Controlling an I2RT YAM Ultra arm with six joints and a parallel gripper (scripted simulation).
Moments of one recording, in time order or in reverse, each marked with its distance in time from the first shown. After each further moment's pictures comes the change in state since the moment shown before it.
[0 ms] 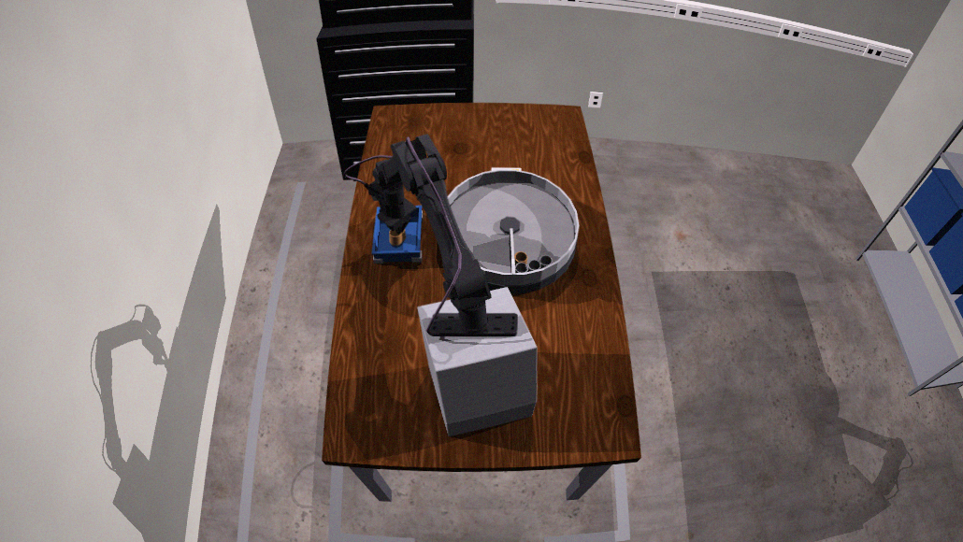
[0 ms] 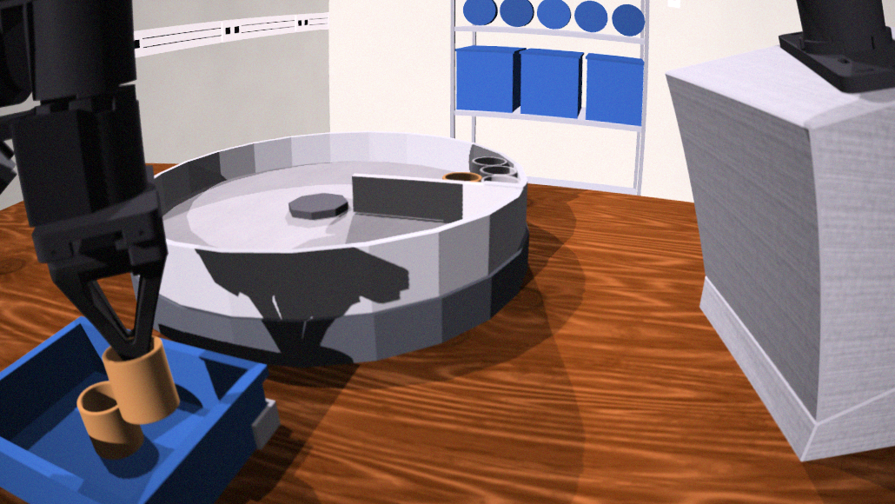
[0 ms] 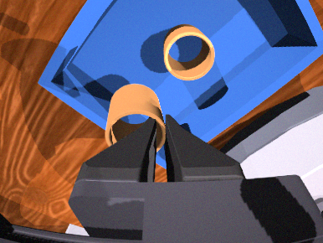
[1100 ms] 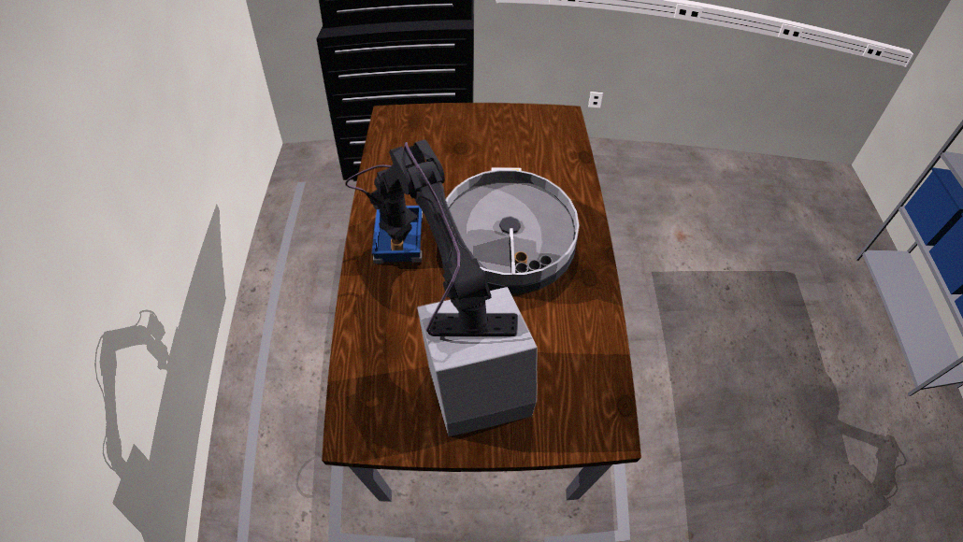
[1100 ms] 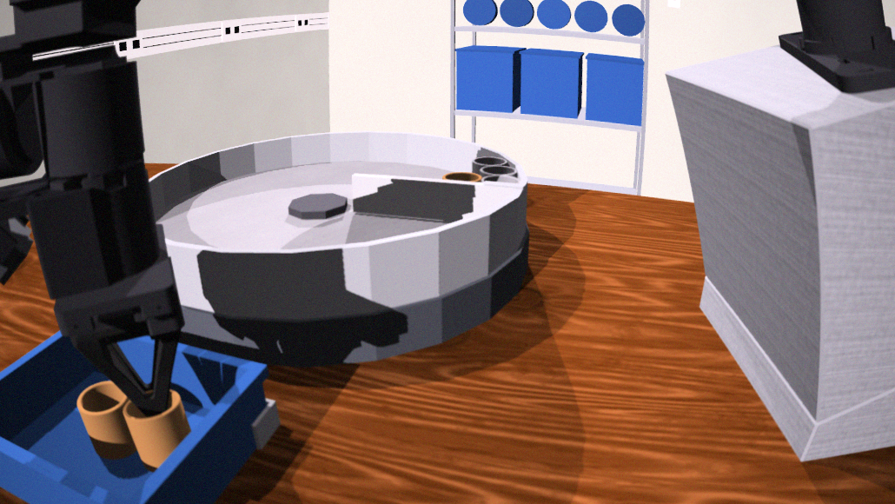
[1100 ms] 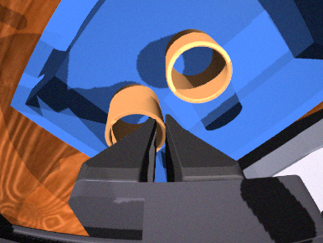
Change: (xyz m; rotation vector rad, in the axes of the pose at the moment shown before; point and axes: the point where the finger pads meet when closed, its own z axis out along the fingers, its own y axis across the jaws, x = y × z) arm 0.001 0.001 0.038 -0.002 0.005 -0.001
